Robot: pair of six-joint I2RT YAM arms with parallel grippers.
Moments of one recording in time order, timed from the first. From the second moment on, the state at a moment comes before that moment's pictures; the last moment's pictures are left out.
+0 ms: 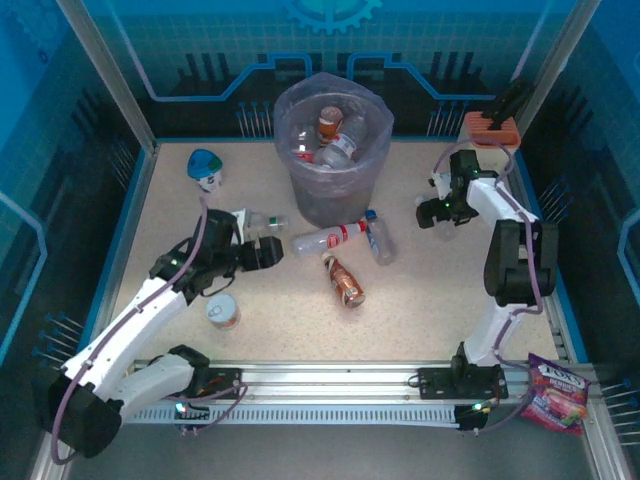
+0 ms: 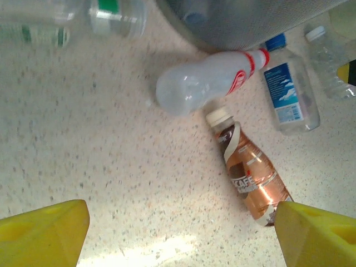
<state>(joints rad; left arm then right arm) -0.39 0.94 0.74 -0.61 0.17 -0.66 -0.05 1.92 1.42 -0.78 -0.05 -0.27</state>
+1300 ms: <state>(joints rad) -0.39 0.96 0.65 -0.56 0.17 -0.74 -0.06 1.87 1.48 -0.86 -0.08 -0.24</state>
